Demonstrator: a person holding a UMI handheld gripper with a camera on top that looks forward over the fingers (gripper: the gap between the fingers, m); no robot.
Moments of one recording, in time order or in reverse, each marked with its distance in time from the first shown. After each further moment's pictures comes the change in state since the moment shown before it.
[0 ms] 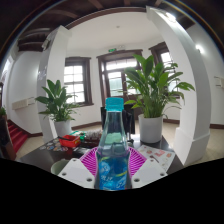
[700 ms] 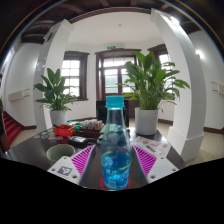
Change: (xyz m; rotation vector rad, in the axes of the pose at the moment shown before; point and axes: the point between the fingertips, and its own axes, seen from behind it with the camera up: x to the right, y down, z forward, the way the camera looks) arm 0.003 0.048 -0.014 -0.025 0.077 -0.064
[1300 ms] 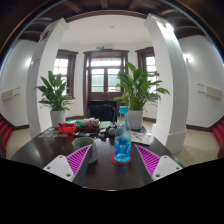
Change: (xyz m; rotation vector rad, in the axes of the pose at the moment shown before) arm -0.044 -0.005 -0.141 -0.020 0.184 0.002
